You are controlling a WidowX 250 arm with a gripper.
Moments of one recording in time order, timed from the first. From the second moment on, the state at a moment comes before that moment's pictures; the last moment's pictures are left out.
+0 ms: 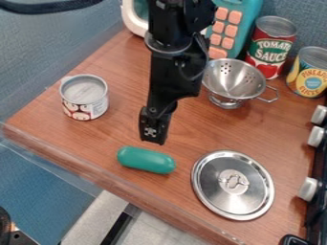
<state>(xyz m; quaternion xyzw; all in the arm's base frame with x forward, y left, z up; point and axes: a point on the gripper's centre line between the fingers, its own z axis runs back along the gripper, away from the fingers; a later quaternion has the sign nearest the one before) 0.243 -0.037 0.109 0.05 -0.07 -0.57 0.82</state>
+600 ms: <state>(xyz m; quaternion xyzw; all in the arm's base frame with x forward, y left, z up) 0.287 -0.038 0.103 0.07 -0.11 -0.54 0.83</state>
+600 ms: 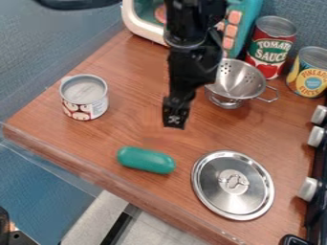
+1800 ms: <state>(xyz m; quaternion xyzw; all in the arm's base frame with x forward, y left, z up) 0.366 -0.060 0.059 0.10 -0.15 -0.54 0.82</state>
